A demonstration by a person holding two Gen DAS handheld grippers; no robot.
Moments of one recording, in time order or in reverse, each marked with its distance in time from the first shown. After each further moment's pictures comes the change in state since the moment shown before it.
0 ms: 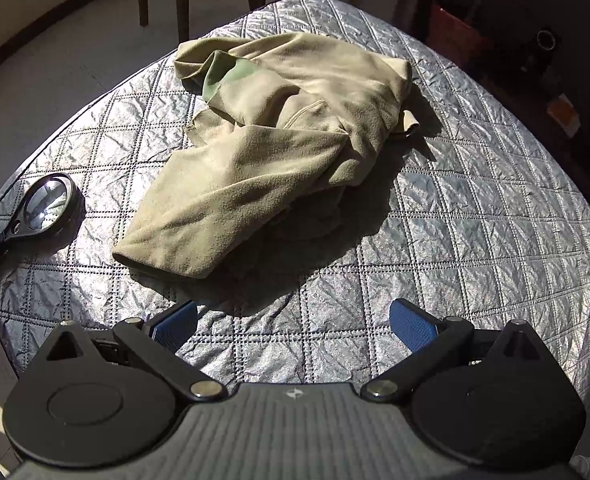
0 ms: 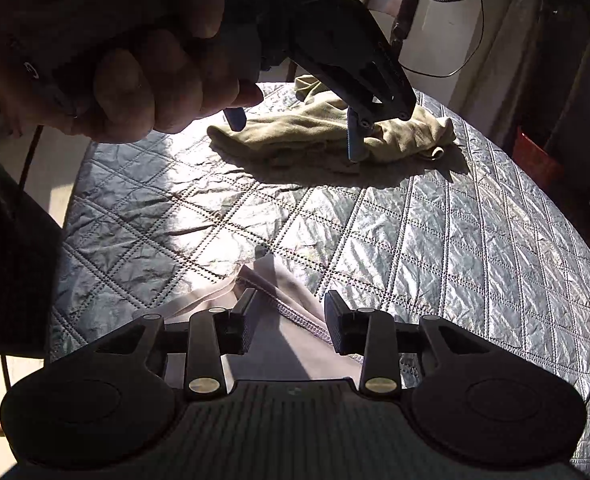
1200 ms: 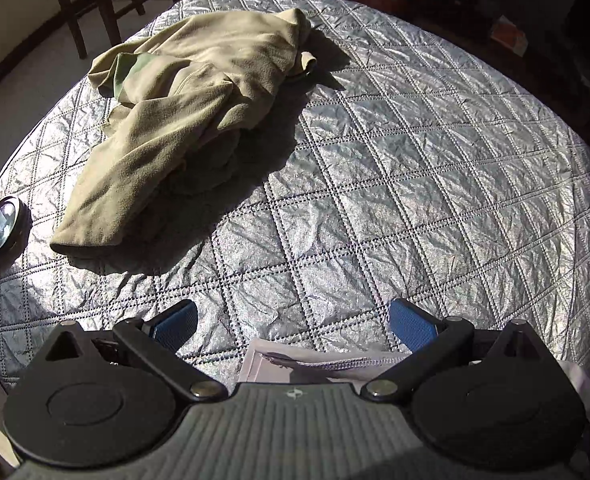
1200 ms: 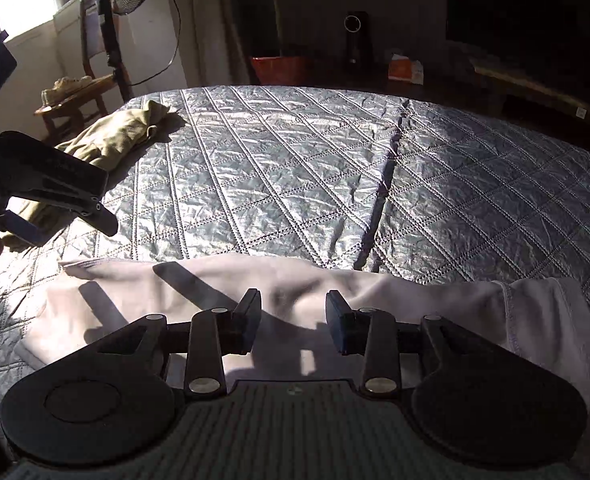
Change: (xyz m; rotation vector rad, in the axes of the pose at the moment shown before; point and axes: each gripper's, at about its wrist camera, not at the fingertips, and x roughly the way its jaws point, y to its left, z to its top) left arm 0.002 -0.082 -0.071 0.324 0.024 -0.015; right arm -0.104 -0.086 -0.141 0.867 -0.031 -0.489
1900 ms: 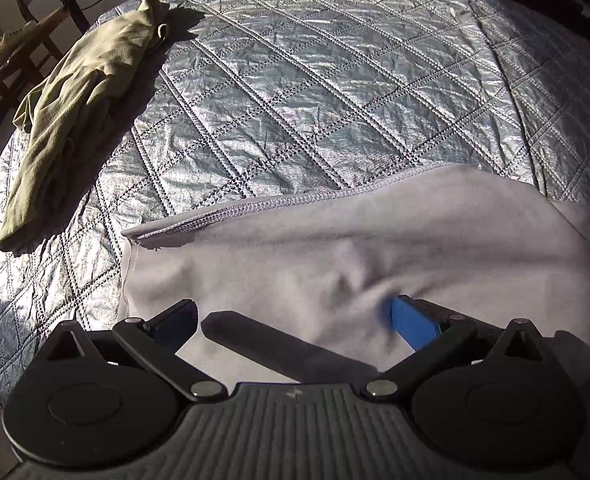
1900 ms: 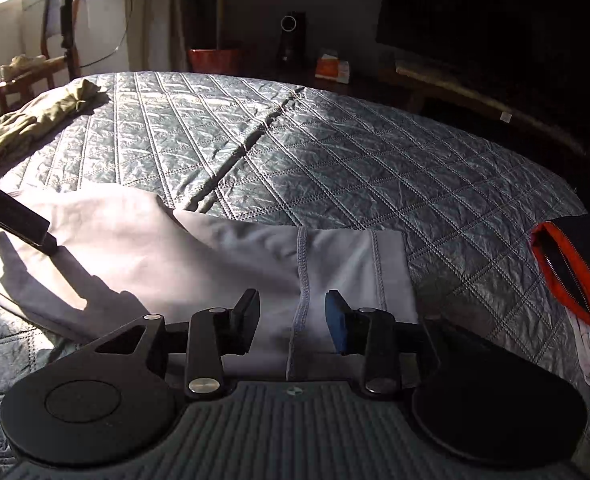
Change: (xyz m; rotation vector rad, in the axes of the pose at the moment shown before) left arm 0.012 -0.077 -0.079 0.245 0.007 0.066; right arm -0.060 -0.074 -0.047 -0.048 -0.070 -0.165
